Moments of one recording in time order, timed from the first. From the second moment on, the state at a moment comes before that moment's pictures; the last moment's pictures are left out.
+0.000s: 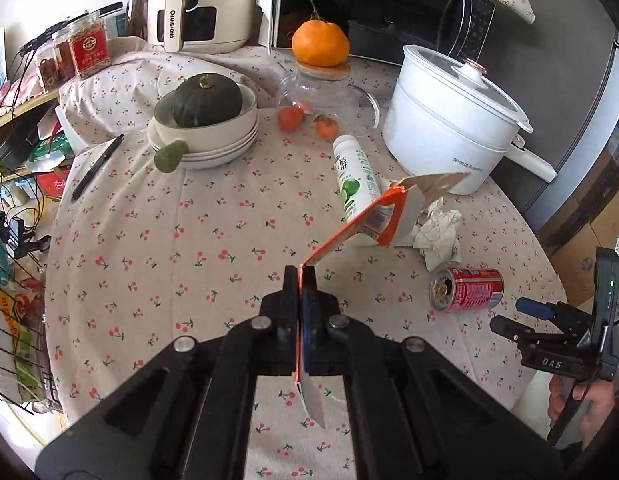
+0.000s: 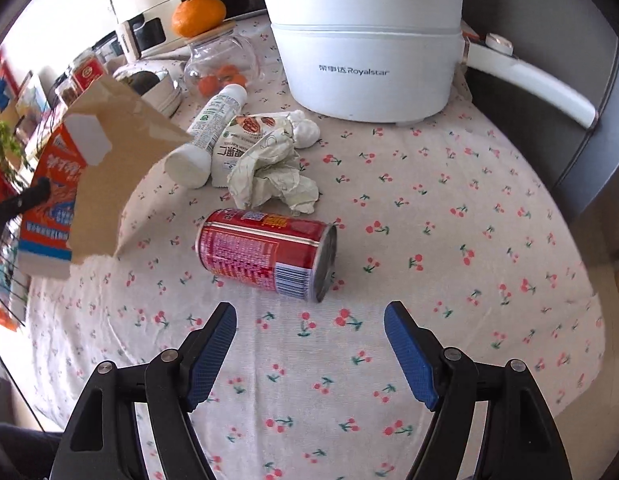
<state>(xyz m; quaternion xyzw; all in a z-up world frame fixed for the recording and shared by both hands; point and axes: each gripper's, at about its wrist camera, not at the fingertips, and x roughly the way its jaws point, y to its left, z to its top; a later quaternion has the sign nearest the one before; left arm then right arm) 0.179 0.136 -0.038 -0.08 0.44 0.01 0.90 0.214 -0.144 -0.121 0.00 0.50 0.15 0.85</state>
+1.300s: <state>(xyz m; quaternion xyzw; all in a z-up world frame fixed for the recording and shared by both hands) 0.138 0.124 -0.036 -0.09 0.46 -0.06 0.88 0.187 -0.135 -0.089 0.00 0.45 0.05 0.89</state>
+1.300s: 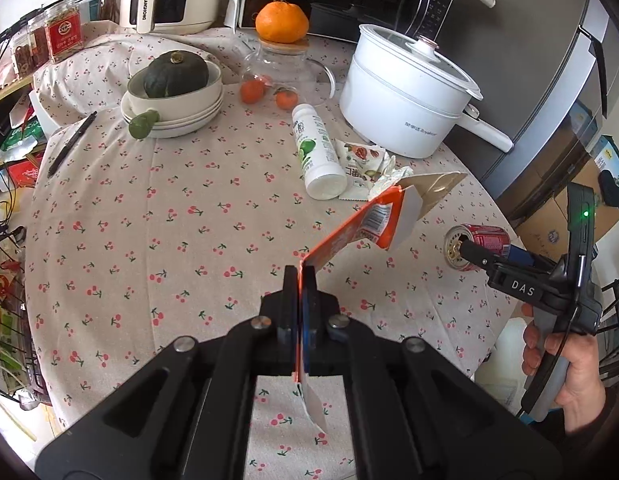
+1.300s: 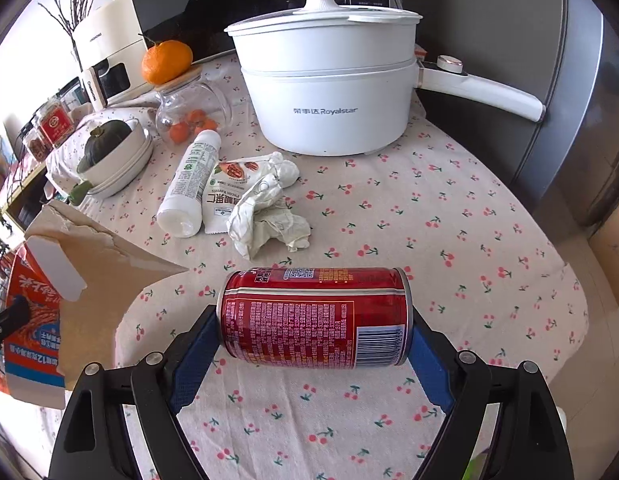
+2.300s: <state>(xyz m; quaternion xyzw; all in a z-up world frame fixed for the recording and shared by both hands) 0.073 -0.066 -0.036 0.02 0.47 -0.28 0.83 0.040 -0.339 -0.036 0.05 0.46 -0.07 0.88</state>
